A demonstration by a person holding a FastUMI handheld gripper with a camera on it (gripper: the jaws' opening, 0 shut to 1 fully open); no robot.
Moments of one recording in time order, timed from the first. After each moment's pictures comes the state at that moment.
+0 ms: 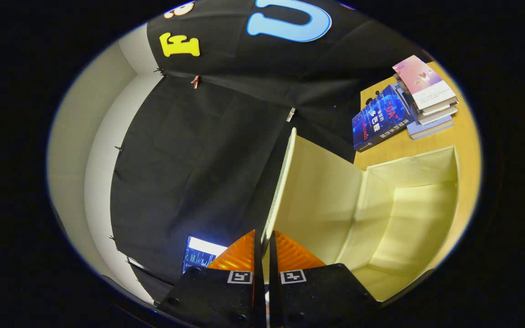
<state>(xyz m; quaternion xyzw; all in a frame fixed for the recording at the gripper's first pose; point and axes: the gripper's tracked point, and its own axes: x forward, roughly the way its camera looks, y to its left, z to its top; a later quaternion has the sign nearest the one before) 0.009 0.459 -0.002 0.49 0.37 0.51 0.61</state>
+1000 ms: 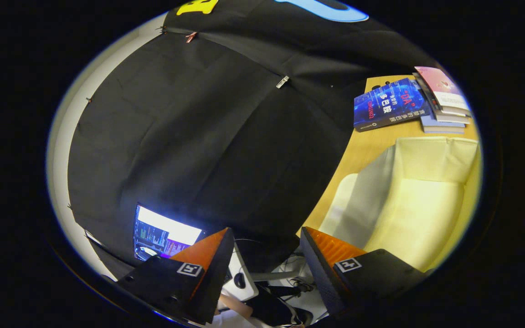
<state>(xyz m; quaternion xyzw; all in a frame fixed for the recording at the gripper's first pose) -0.041 0.546 -0.047 0.34 0.41 0.51 0.67</state>
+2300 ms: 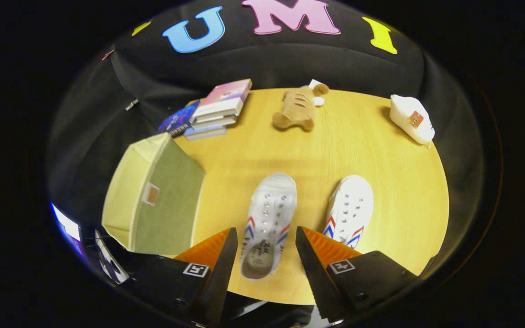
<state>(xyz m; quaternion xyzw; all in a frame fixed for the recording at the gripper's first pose) -0.005 0.118 -0.326 0.16 0.50 0.16 0.84</state>
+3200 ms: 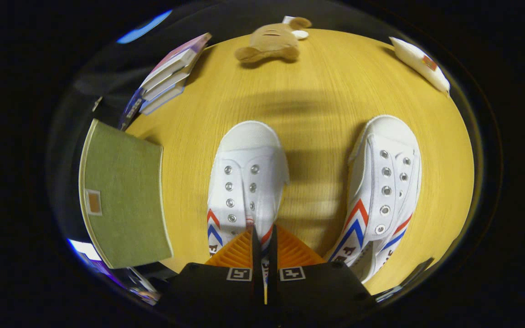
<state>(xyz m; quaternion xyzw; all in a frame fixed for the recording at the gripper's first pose) 0.001 0.144 -0.420 0.25 0.63 0.12 0.72</state>
